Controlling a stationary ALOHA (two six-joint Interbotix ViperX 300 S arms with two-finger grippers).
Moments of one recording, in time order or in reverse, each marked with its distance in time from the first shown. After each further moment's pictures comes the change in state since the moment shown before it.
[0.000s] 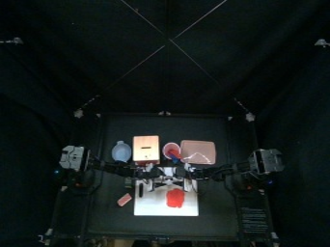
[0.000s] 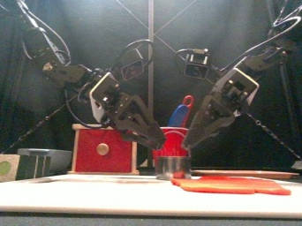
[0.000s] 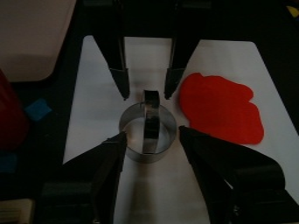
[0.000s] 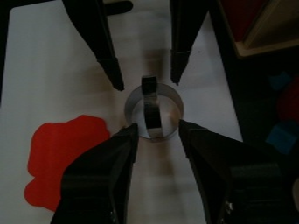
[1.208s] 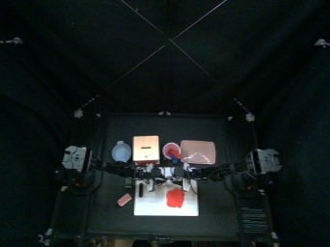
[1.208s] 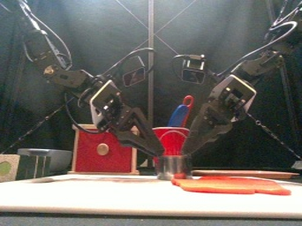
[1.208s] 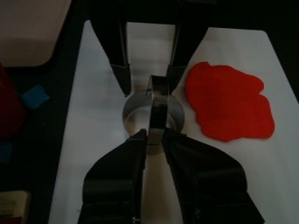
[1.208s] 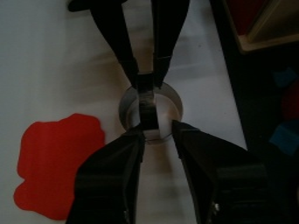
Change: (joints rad) left arm 0.002 0.032 -0.008 -0.026 0.025 0.000; right arm 0.002 0.031 -0.015 -0.008 0.006 -0.003
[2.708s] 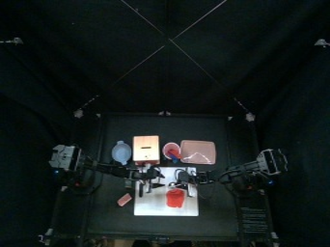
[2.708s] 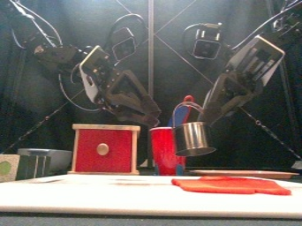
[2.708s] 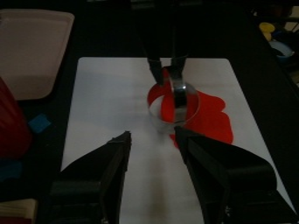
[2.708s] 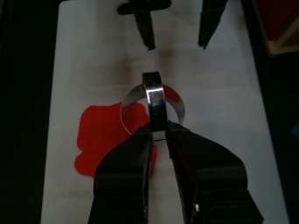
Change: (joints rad) left arm -0.048 -0.161 0.057 0.005 0.006 0.000; right arm 0.199 -0.172 0.028 0.087 0.129 0.015
